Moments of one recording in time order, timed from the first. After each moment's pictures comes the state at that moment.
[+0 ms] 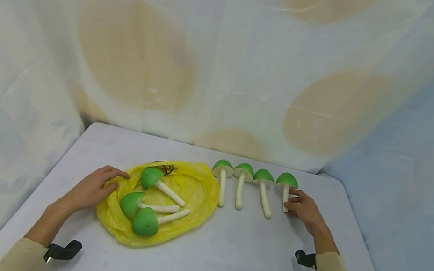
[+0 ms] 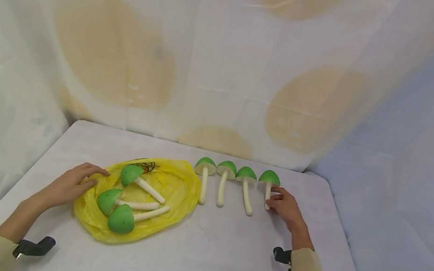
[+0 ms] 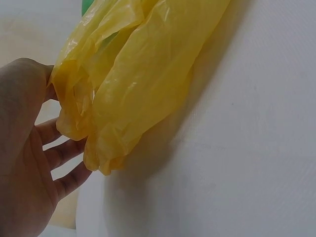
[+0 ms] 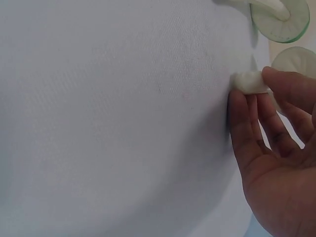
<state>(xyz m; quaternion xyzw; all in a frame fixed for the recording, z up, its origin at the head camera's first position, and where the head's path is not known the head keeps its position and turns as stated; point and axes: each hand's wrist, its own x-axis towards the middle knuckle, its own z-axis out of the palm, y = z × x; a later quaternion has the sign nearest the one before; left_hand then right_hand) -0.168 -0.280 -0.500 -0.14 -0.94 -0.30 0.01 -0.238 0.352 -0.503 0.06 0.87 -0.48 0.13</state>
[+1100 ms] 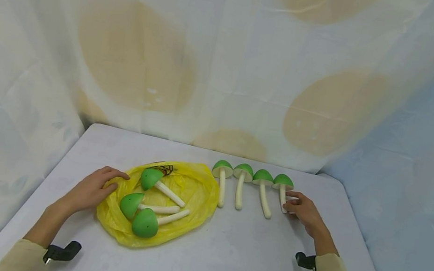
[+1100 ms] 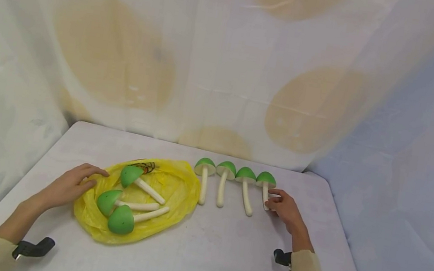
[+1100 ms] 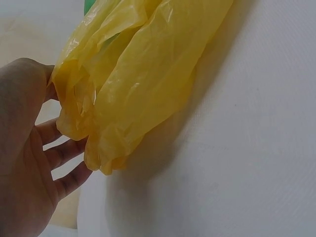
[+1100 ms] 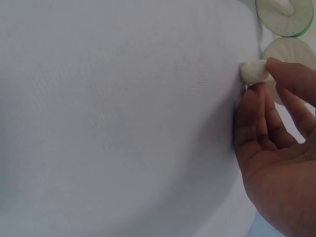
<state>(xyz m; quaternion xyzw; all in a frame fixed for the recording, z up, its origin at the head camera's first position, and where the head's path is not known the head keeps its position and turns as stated) -0.169 -0.281 -0.501 -0.15 -0.94 -0.31 0.00 -0.235 0.351 -0.505 0.08 0.87 -0.47 0.13</state>
